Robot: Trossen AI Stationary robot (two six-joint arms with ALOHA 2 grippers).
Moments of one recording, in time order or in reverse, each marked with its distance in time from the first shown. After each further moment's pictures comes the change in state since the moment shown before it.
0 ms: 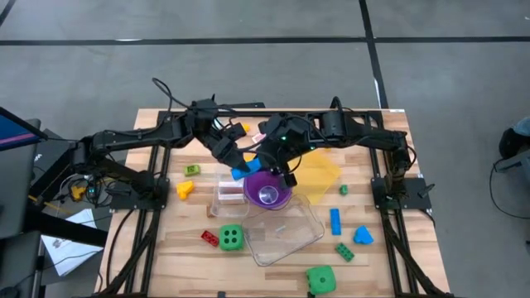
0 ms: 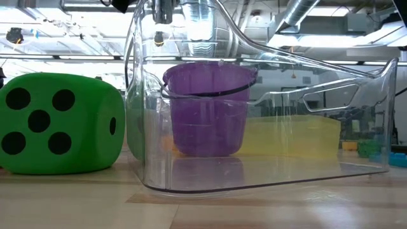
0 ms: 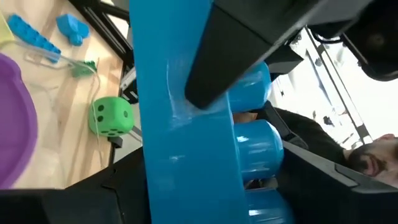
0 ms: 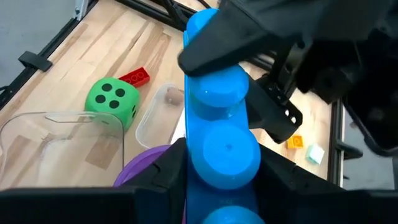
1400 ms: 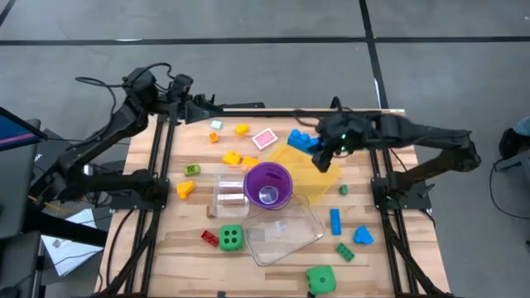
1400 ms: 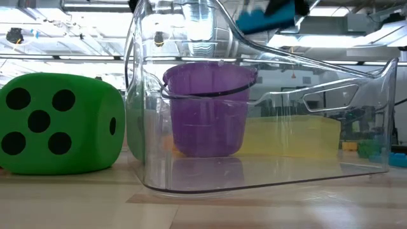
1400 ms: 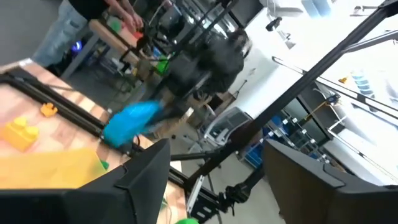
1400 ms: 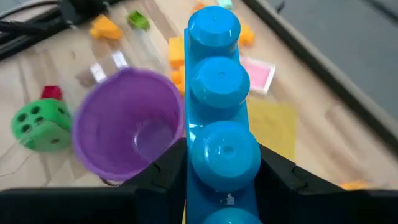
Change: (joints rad) left arm 0.433 -0.299 0.001 -0.009 -0.073 0.258; right arm -0.101 -0.669 -0.933 0.206 0.287 0.813
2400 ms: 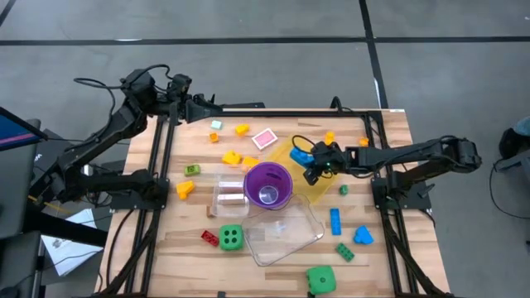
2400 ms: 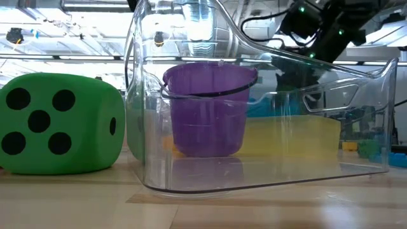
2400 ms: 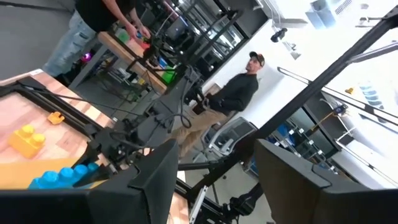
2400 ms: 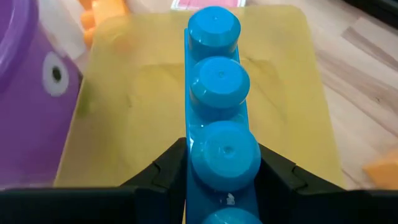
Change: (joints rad) left arm -0.023 -0.014 0.000 -0.005 -0.069 -0.012; right arm -0.053 0.000 -0.778 0.769 0.086 0.096
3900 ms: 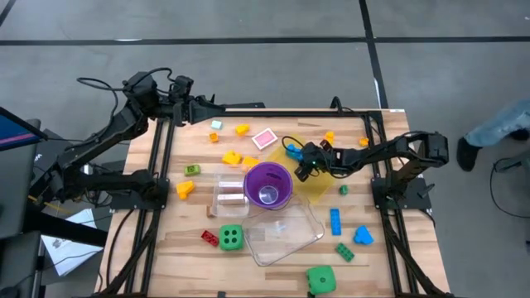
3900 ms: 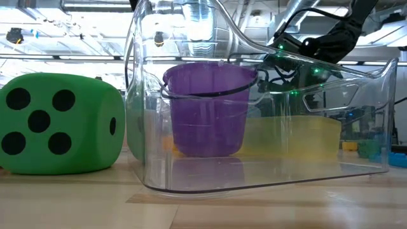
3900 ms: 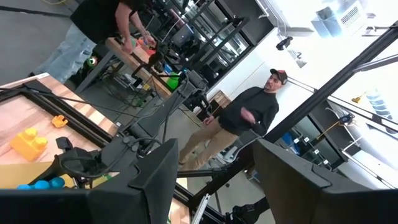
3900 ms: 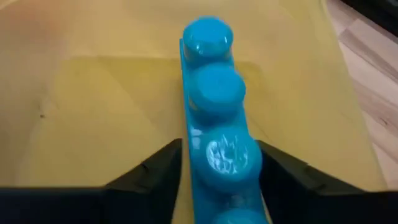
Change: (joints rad) left arm -0.060 0.000 0.000 0.001 -0.101 -0.008; right arm -0.085 0.308 -0.022 0.298 0.068 -0.140
